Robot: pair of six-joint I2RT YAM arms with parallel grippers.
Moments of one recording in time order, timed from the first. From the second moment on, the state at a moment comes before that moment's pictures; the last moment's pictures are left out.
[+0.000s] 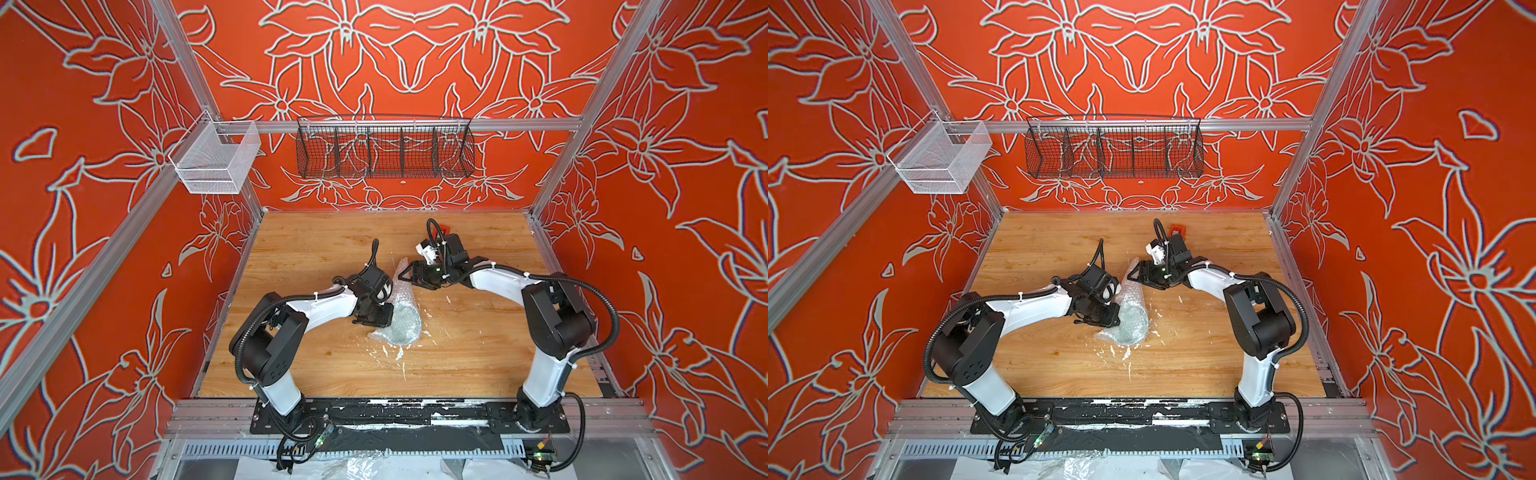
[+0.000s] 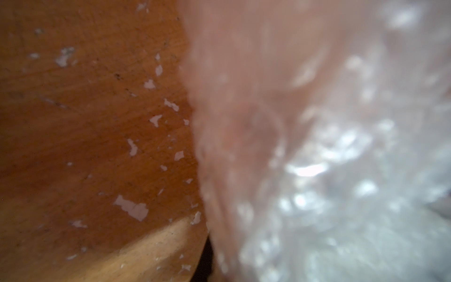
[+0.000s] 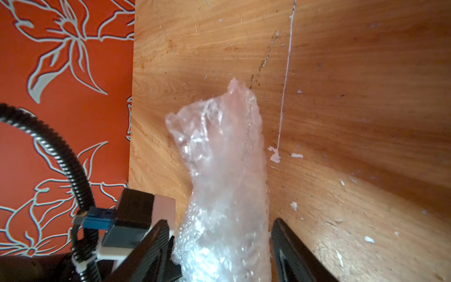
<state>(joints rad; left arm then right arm) -0.58 1.68 0.97 -0.49 0.31 -0.41 0.44 1.86 1.18 -0.16 -0.64 0.63</state>
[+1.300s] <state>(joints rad) -0.56 1.68 0.96 -0.47 0.30 -0.49 0.42 1.83 0.99 0.30 -0.96 0.78</state>
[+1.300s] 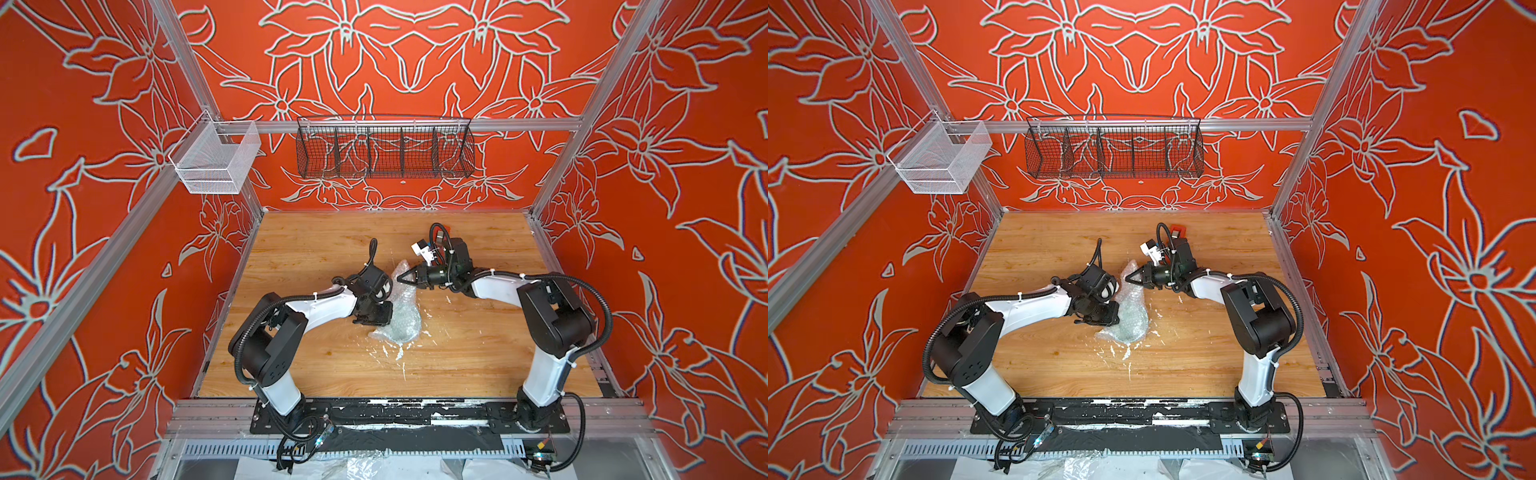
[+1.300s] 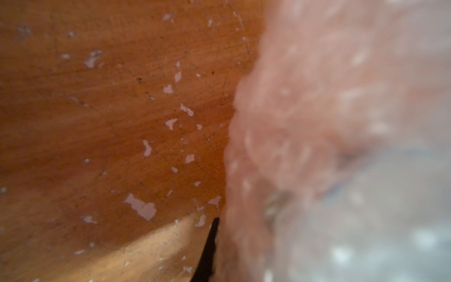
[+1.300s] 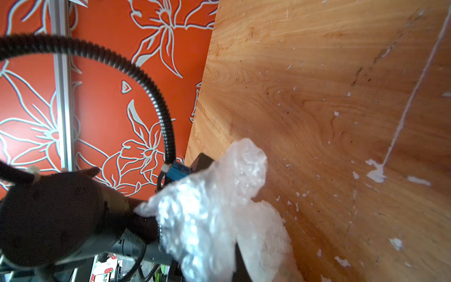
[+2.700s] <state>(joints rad) -0.49 1.70 0.98 -0.58 0.38 -0.57 0.66 1.74 0.74 0.39 -0.89 0.61</state>
